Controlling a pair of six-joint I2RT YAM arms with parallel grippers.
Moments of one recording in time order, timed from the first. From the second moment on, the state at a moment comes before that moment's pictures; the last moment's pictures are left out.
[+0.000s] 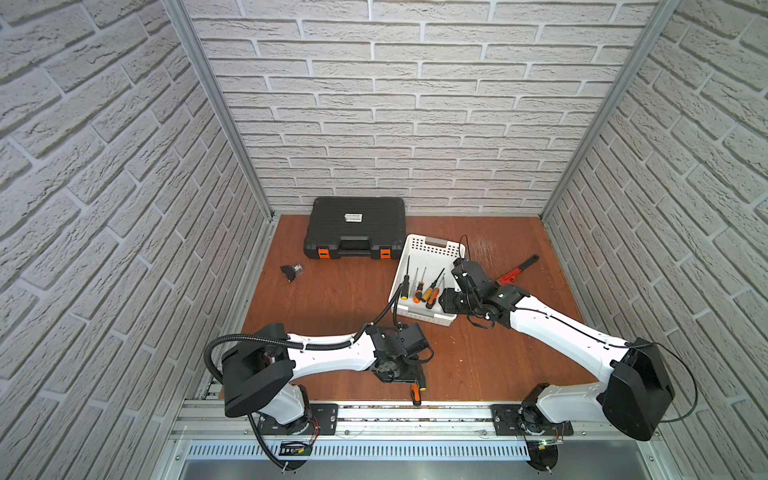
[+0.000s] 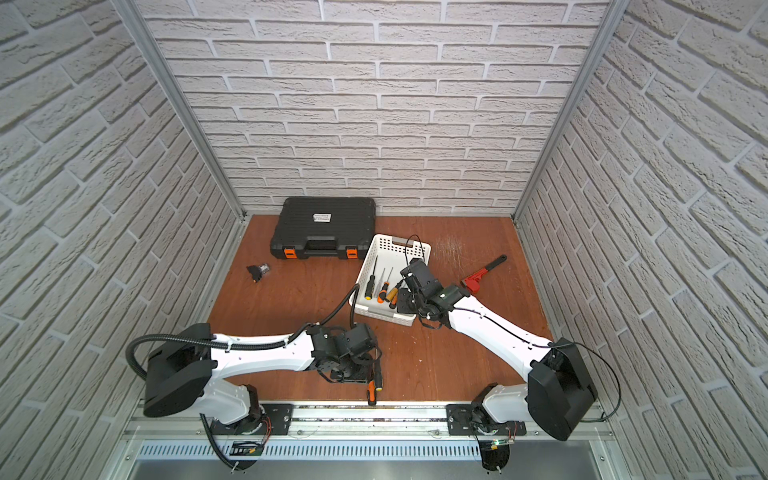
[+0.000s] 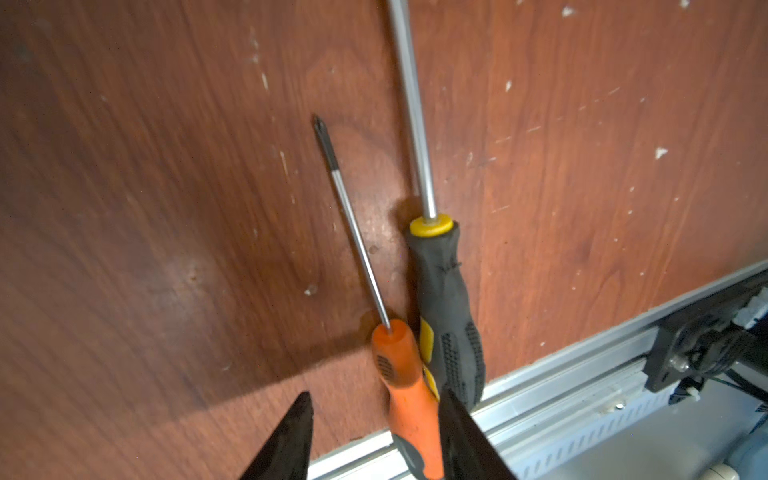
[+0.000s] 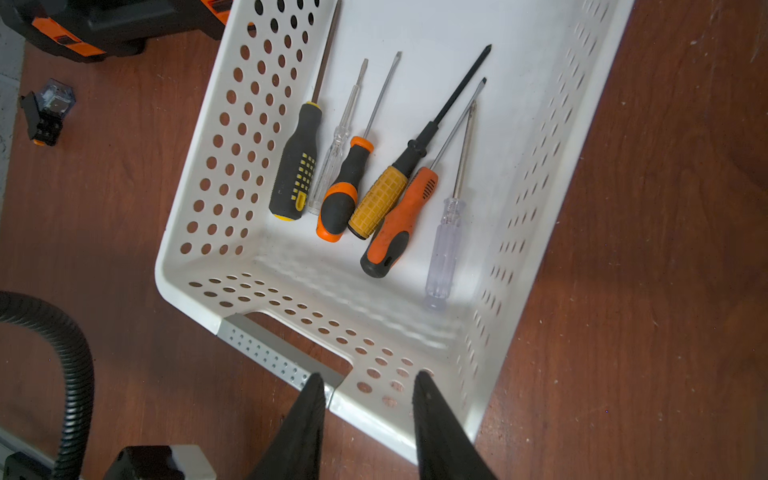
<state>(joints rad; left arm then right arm) -1.19 1.51 0.83 -0.58 0.15 -1.06 0.59 1.34 0.95 -0.57 0.06 0.64</state>
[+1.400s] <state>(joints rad) -1.23 1.70 0.98 -0.77 0.18 -1.04 0.59 1.30 0.87 -0.51 0.04 0.65</state>
